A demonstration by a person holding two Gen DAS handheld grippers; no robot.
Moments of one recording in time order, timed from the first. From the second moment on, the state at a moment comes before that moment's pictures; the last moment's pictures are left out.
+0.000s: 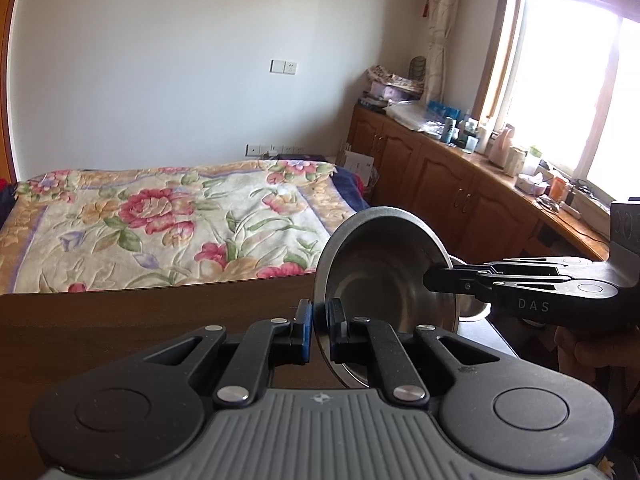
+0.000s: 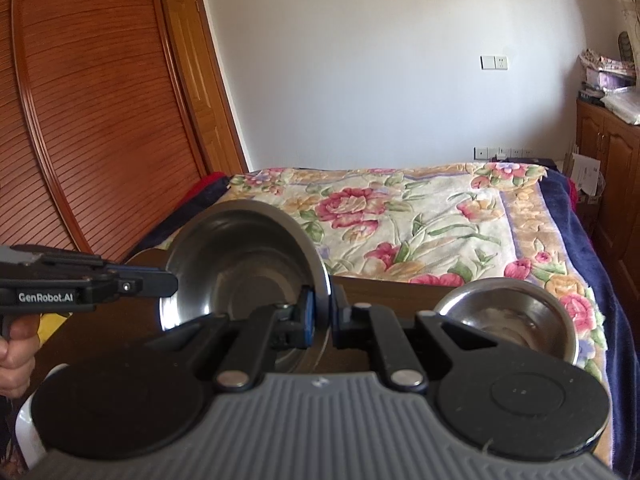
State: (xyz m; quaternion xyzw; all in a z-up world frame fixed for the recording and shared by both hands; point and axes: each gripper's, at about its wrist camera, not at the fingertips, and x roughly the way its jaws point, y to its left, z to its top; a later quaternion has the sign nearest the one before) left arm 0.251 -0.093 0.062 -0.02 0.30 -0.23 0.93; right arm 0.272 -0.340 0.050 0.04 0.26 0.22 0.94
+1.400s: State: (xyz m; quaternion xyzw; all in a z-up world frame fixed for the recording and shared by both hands) left arm 0.111 -0.066 0.041 -0.02 0.27 -0.25 0.93; right arm 0.154 -0.326 0.042 0.00 0.25 0.22 0.94
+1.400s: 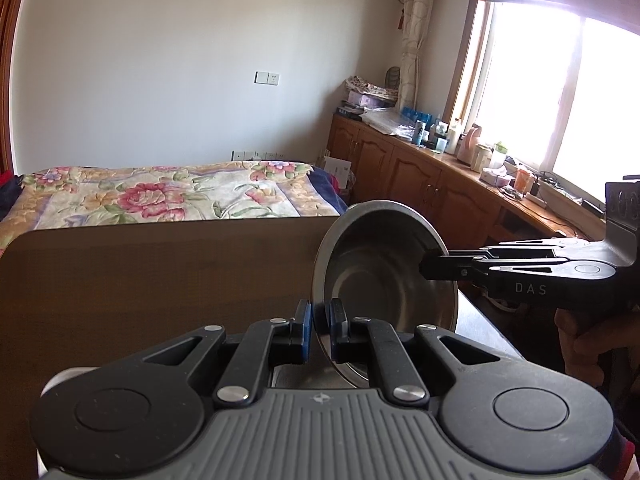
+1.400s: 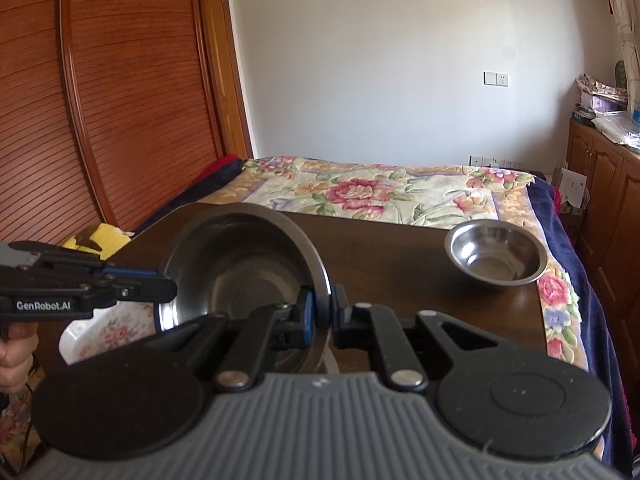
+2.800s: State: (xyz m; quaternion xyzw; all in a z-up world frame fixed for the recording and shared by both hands) left arm 0.098 -0.058 -0.007 -0.02 0.32 -0.24 0.91; right arm 0.140 -0.306 -0.002 -0.06 0.27 0.23 0.93
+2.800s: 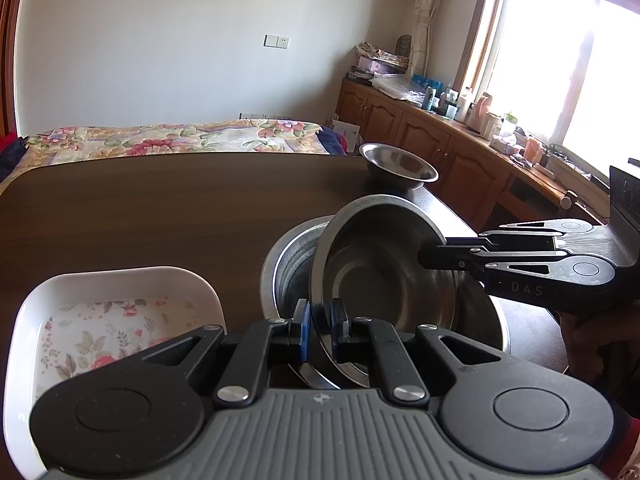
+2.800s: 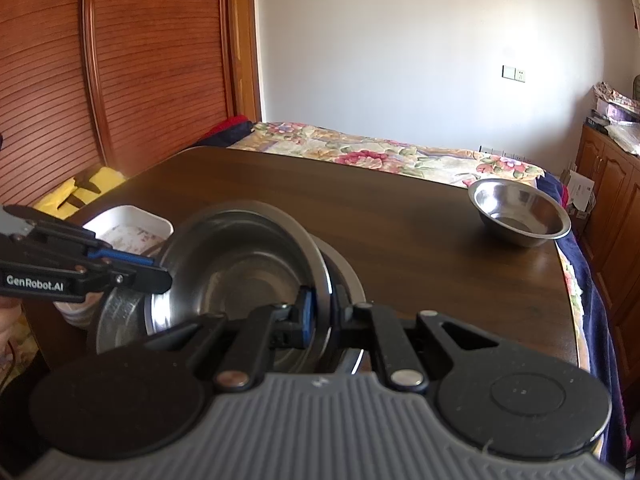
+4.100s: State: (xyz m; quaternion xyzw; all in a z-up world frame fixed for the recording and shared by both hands) left arm 0.096 -0.069 0.002 0.00 0.30 -0.23 0.92; right arm 0.137 -0.295 0.004 -0.13 0.23 0.23 0.94
